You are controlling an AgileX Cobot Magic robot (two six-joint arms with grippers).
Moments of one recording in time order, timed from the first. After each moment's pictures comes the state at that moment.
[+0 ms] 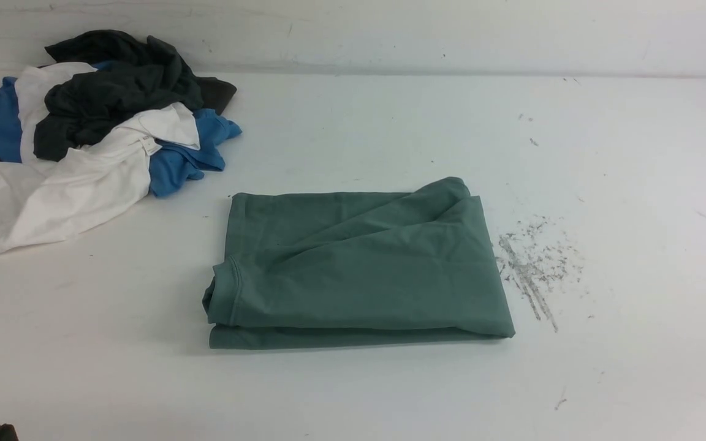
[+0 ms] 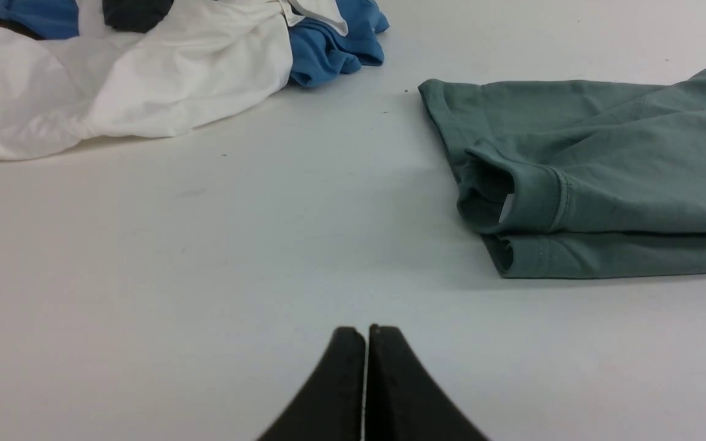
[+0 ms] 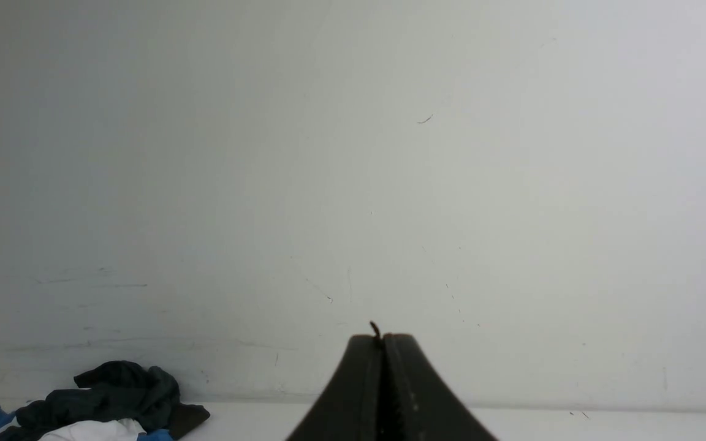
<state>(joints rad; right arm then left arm) 0.20 0.03 -0.39 -0.02 0.24 0.13 -0.06 -0.01 0.02 -0.13 0.36 0.03</state>
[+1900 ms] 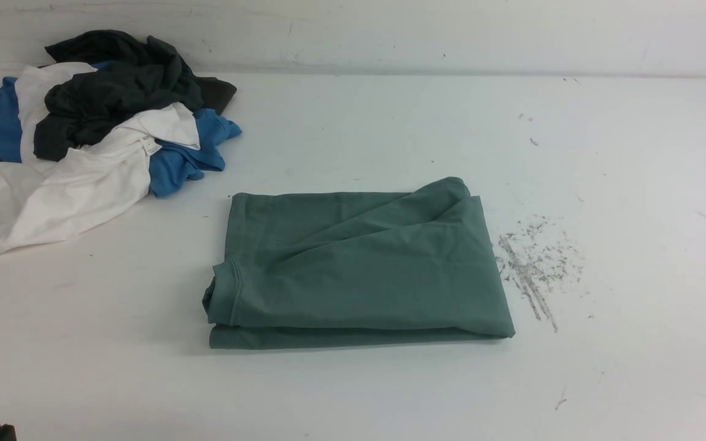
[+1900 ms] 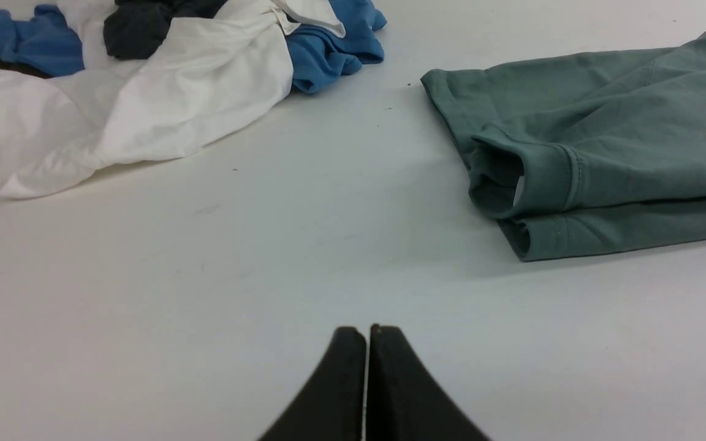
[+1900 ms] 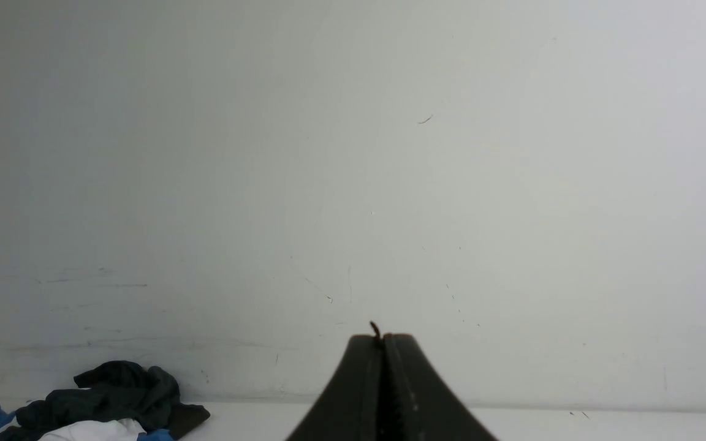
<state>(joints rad) 0.20 0.03 -0.39 -0.02 0.24 0.13 -0.06 -0.01 0.02 -0.11 0.36 0.13</state>
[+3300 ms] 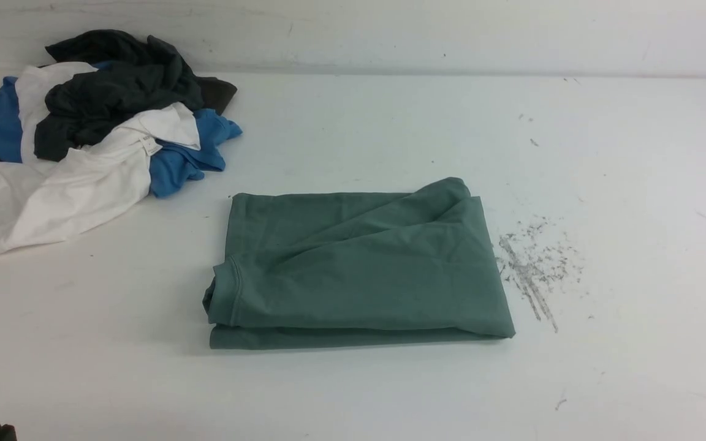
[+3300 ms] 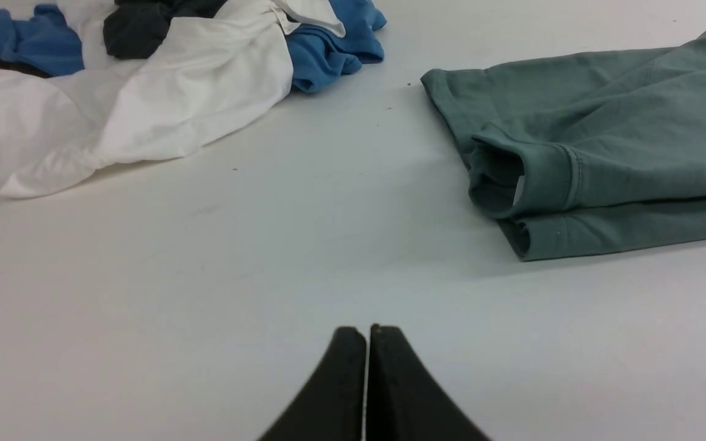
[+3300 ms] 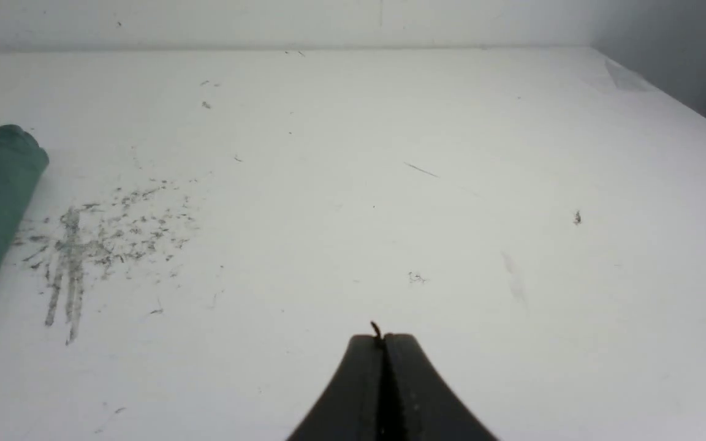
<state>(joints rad) -0.15 -0.01 0.02 -0.14 0.37 0.11 -0.06 -0.01 0.02 -0.11 0.36 0.13</state>
